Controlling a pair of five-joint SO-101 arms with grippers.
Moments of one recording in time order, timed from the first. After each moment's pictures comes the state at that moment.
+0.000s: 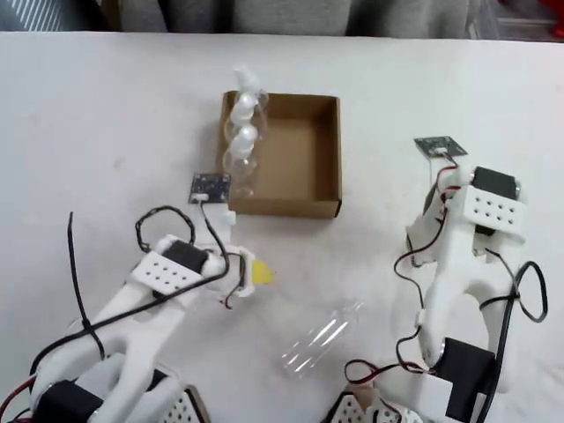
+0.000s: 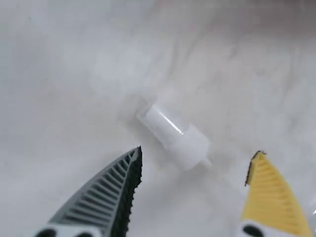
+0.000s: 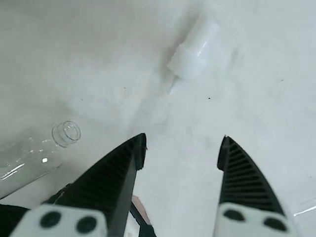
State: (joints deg) left arm 19.6 -28.0 61.2 52.5 28.1; right arm 15.8 -10.9 22.0 86.9 29.3
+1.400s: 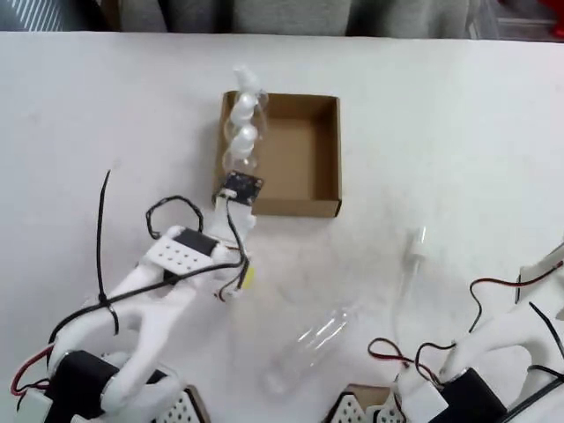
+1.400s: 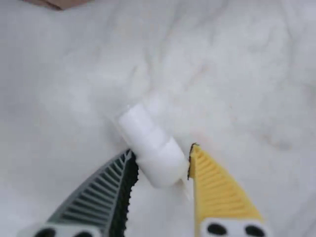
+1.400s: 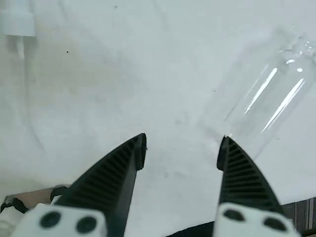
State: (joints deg) left arm 18.7 -17.5 56.6 50.0 7.9; right arm 51.1 -18.9 20.0 85.1 42.9
